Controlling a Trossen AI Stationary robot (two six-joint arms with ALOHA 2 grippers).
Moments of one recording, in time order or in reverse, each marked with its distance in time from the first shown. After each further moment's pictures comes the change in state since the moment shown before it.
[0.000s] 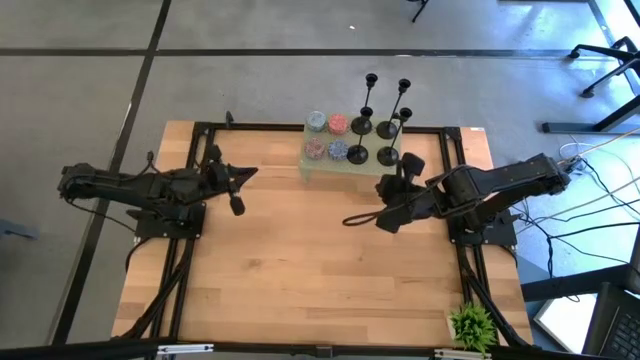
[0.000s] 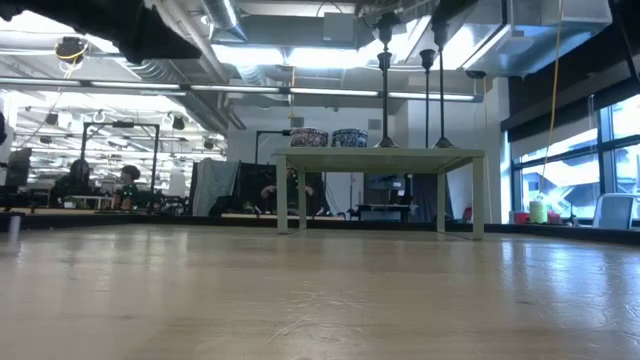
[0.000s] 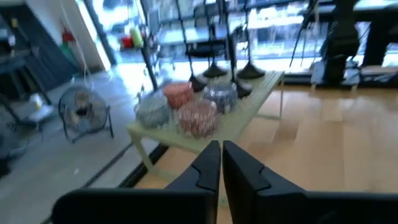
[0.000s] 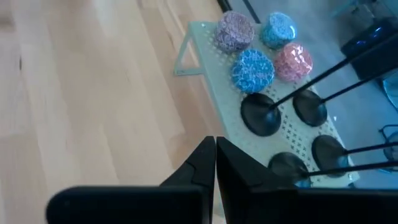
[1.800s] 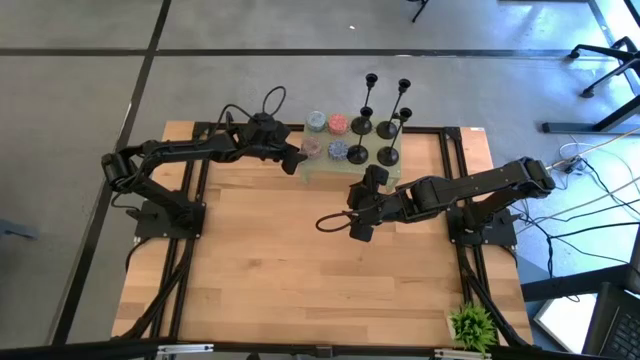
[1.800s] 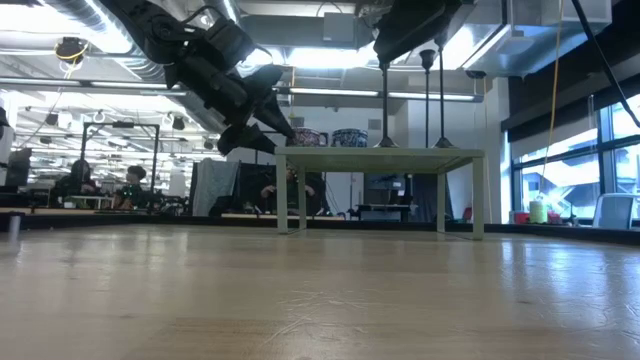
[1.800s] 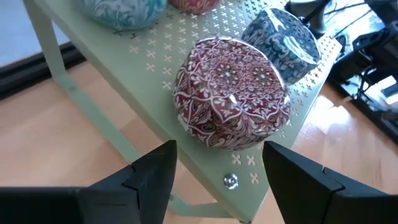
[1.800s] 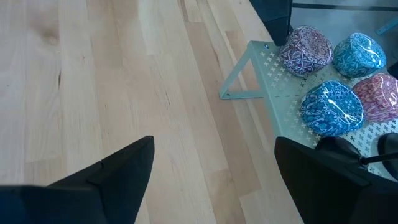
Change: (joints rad) left arm 0.653 0.894 0.375 0.120 0.860 -0.446; right arm -0.069 0.128 -0.112 0.388 -0.152 -0.172
